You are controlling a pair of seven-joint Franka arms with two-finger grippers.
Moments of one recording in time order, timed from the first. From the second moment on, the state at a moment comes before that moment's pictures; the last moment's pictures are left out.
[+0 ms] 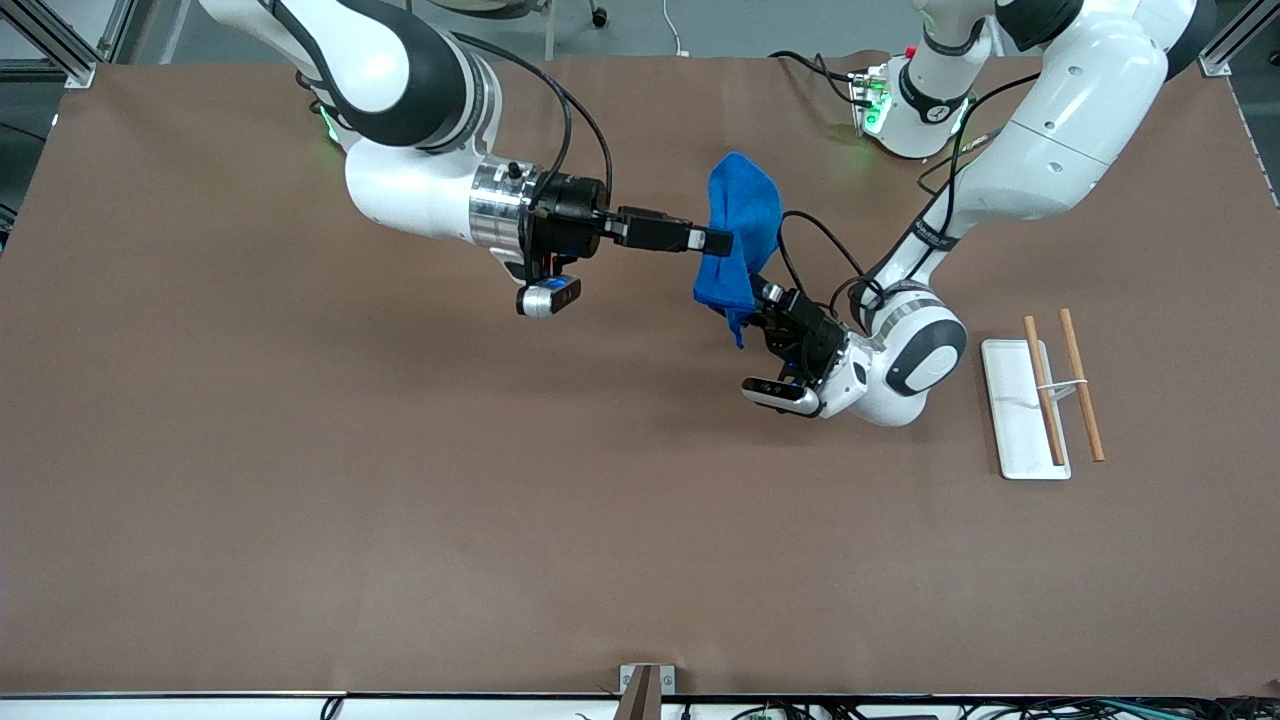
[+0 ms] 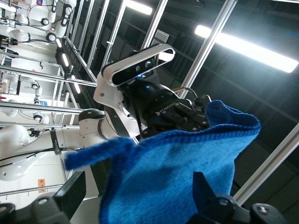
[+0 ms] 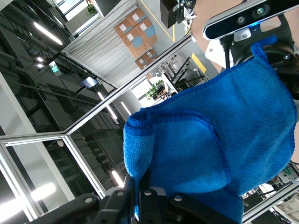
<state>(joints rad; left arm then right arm) 0.03 0.75 -0.41 -1.73 -1.79 1.25 0.60 0.13 0.32 0.67 -1.66 1.88 2.54 0.00</state>
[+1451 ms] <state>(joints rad) 0.20 0.75 -0.38 -1.54 -1.67 1.24 0.18 0.12 0.32 0.67 -1.69 1.86 2.56 -0.01</state>
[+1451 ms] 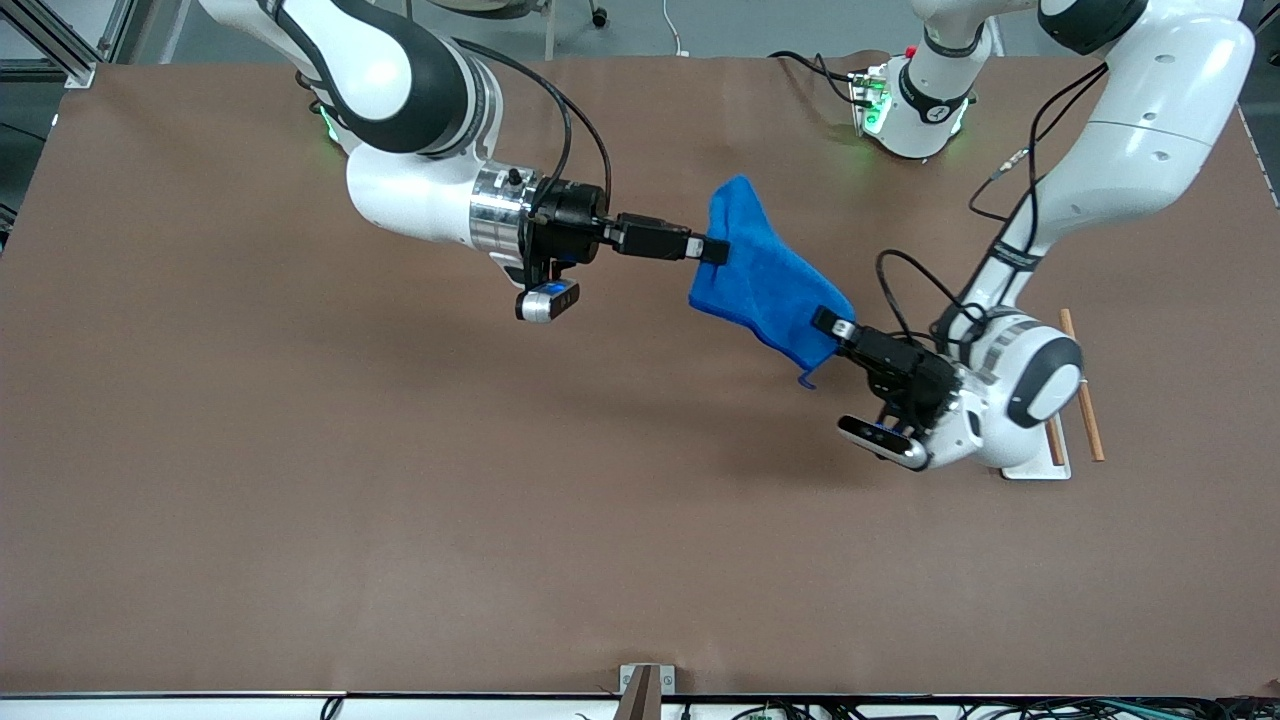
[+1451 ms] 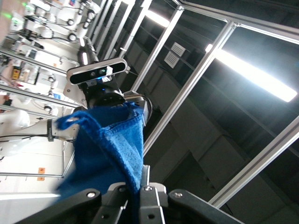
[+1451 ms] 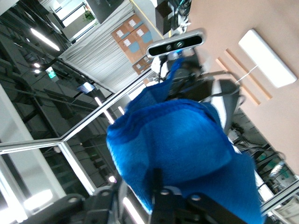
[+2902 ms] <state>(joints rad) 0.25 0.58 -0.23 -1.36 -0.72 1.51 -0.32 -0.07 0.13 0.10 -1.95 0.41 2.12 -0.02</state>
